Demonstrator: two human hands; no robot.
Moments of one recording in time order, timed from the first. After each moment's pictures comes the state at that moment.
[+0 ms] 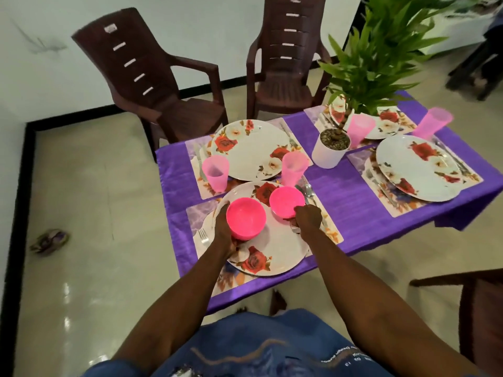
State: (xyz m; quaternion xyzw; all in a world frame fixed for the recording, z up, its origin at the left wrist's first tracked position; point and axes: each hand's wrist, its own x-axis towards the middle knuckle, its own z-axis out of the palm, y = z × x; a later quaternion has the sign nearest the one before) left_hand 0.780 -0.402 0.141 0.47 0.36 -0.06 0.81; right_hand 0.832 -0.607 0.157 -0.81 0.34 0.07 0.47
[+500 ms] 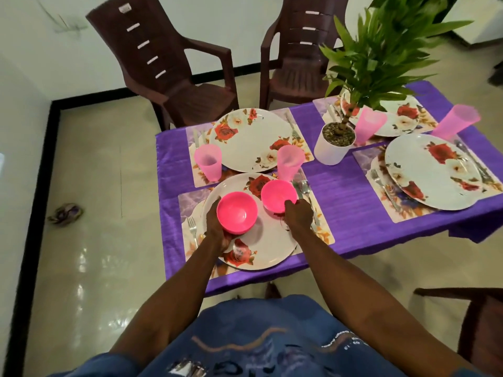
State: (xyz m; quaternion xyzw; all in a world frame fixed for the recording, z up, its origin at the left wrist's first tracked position) left_hand 0.776 -0.431 0.120 0.37 0.42 -0.05 0.83; right_hand 0.840 -0.625 0.145 -0.84 0.27 0.11 0.46
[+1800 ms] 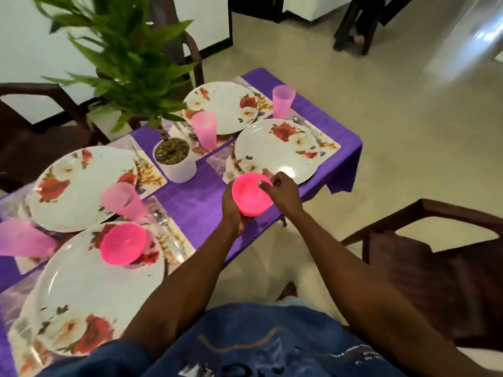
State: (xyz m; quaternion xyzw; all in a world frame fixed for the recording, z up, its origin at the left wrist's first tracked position) left_hand 0.894 -0.854 0.157 0.47 0.24 -0.23 0.82; right_hand 0.874 -0.986 0.203 -0.83 0.23 -0.02 0.50
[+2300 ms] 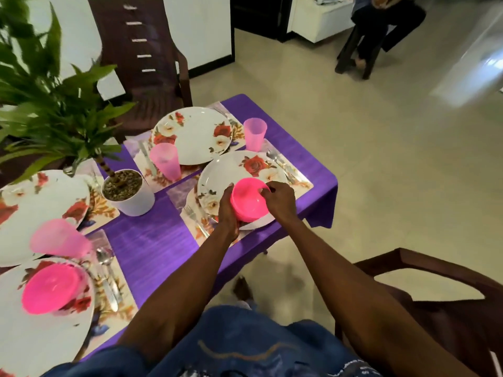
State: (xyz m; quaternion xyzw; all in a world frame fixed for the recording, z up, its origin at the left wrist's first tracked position) left_hand 0.976 -1.011 0.172 0.44 0.29 -0.22 0.82; right_hand 0.964 -1.142 0.208 -0.87 0.18 -0.03 0.45
